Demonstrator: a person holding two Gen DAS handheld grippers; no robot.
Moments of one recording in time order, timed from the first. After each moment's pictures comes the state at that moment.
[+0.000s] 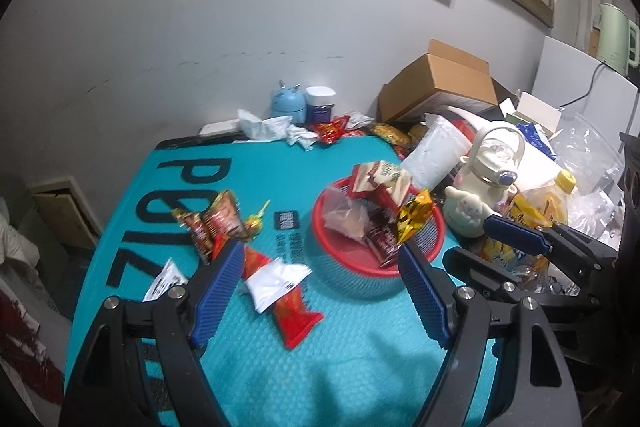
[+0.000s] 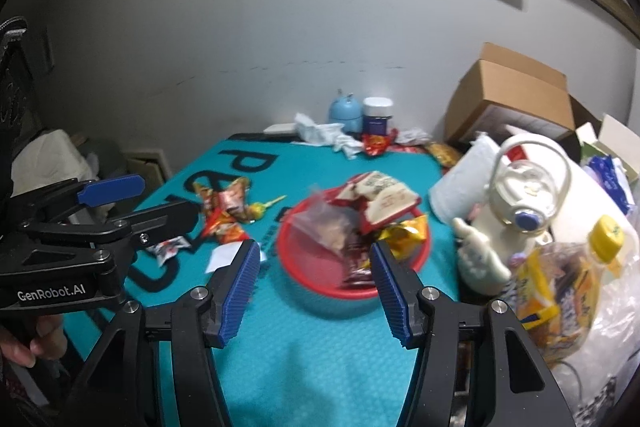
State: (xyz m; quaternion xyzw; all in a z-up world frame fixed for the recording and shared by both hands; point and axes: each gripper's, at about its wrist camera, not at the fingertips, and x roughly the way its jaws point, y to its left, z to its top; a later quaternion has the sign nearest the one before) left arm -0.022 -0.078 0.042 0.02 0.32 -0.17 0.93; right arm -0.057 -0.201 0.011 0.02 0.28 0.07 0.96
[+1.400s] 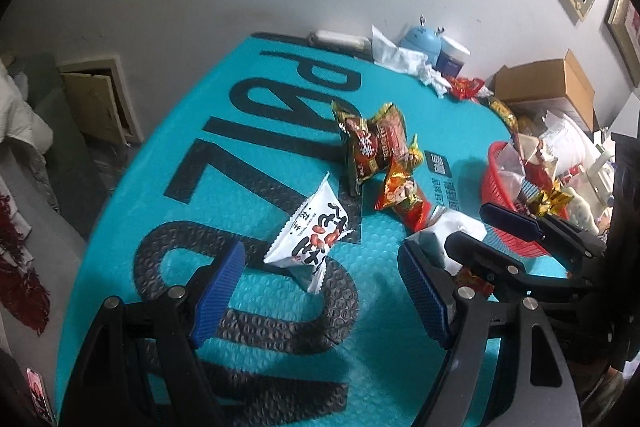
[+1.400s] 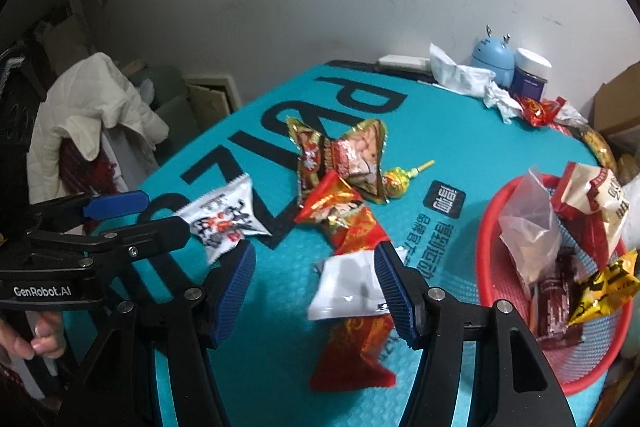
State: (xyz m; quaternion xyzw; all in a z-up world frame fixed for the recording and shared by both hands) left arm 0.057 0.069 -0.065 -0.08 0.43 -0.08 0.89; right arm 0.067 -0.083 -0.075 -0.03 0.38 0.20 0.90
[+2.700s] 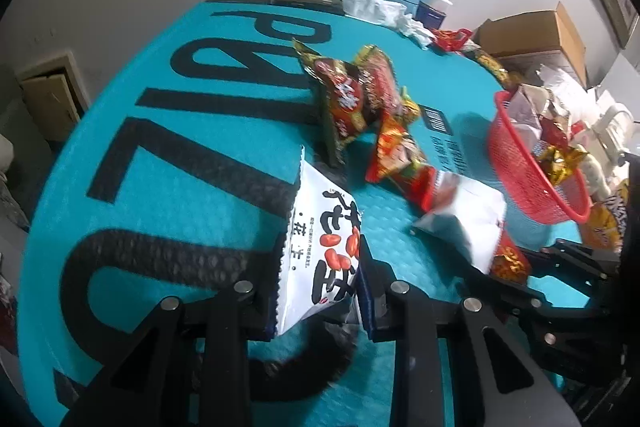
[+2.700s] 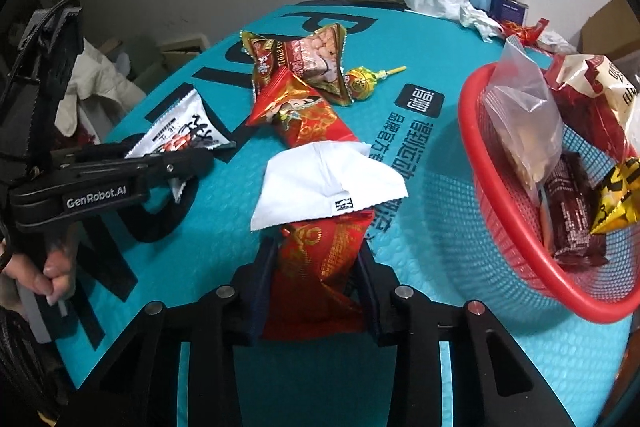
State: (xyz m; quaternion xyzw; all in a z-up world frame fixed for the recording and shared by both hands) left arm 0.086 0.046 -0.109 -0.05 0.47 -0.14 0.87; right arm 0.053 -0.110 -0.122 -0.01 0.45 0.18 0.87
